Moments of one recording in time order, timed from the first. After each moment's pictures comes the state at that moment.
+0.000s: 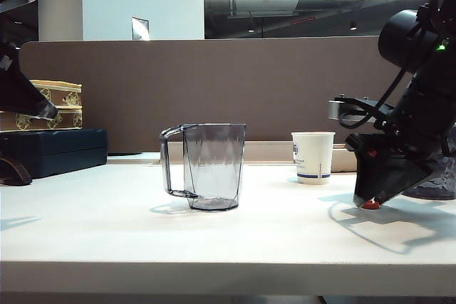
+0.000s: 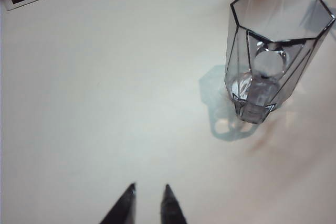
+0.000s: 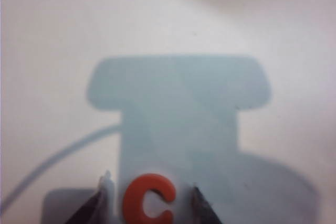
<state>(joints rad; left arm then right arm) -0.18 0.89 0.37 0.08 0.35 0.30 0.27 1.64 0.86 -0.21 -0.18 -0.17</state>
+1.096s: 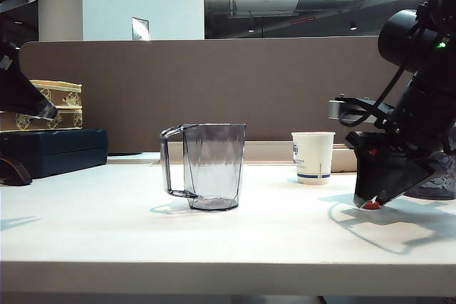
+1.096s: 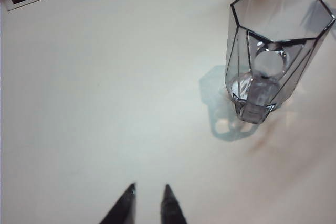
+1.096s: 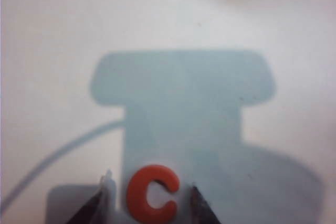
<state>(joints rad) -0.18 0.89 0.37 0.08 0.35 0.30 0.27 1.64 0.87 -0.25 -0.18 -0.16</state>
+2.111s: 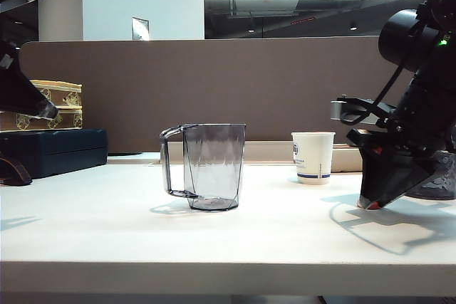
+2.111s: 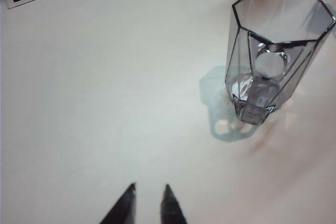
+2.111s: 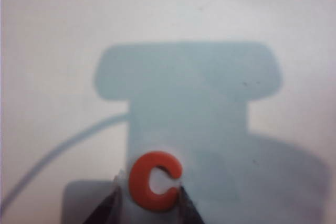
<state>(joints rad) -0.18 0.89 0.37 0.08 0.35 0.28 0.27 1.63 0.87 -0.29 -0.19 -0.14</state>
